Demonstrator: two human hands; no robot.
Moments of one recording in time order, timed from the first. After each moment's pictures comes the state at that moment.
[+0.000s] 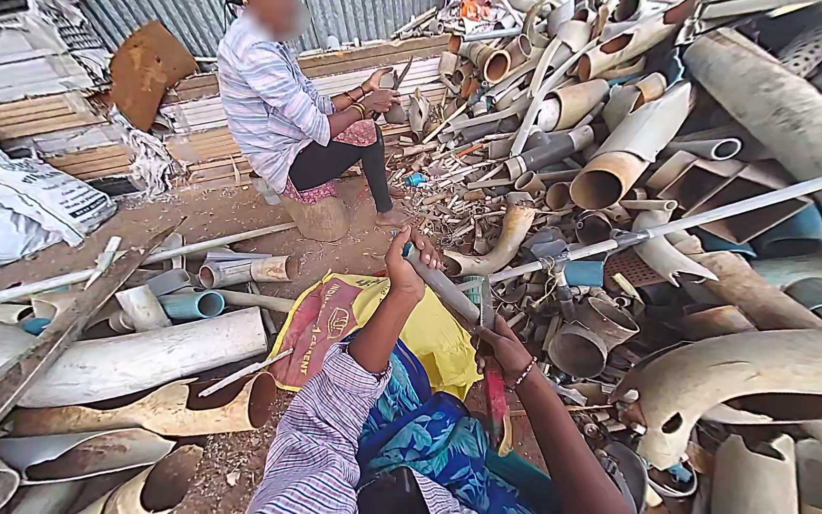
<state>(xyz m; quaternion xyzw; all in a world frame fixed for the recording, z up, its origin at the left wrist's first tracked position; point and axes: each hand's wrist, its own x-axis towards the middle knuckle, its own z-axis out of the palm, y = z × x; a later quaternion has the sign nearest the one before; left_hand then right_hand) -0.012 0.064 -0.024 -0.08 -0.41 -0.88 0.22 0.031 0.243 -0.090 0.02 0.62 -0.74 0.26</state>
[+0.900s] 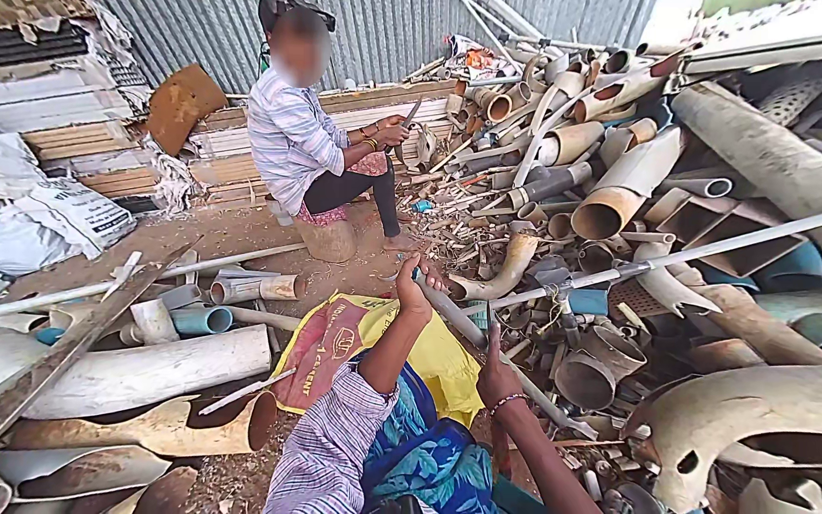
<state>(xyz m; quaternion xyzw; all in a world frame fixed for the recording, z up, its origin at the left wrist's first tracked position) -0.007 0.070 -0.009 0.04 -0.38 -0.89 0.25 0.037 0.222 -0.084 -0.06 0.95 -0.20 0.22</state>
